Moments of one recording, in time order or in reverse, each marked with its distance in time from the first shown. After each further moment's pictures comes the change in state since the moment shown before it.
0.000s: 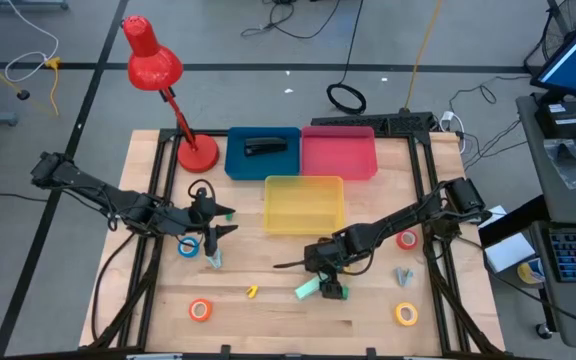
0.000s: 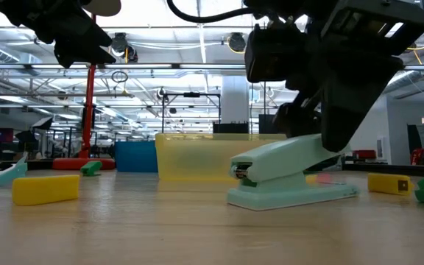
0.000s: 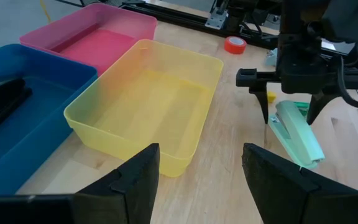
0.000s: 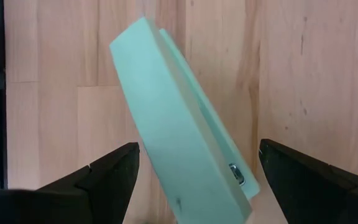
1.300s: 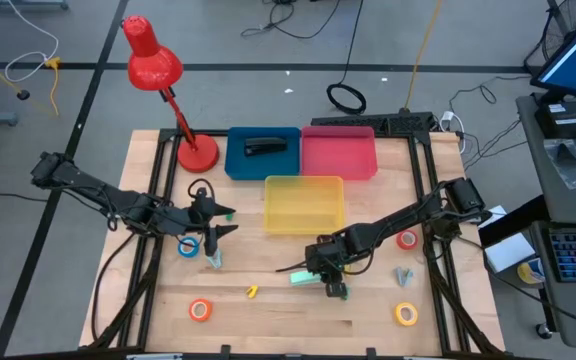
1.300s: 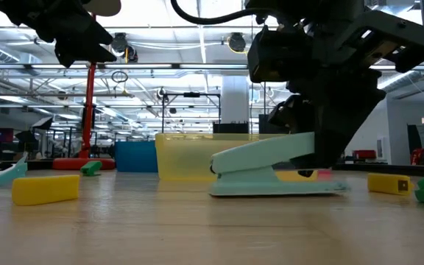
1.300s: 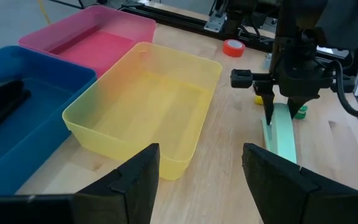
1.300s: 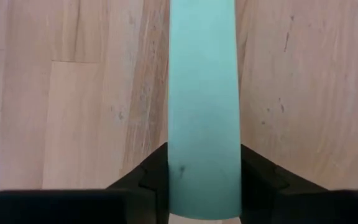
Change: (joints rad) left arm 0.000 0.000 0.000 0.014 0.000 0.000; right arm 0.000 -0.005 0.001 -0.048 0.051 -0.127
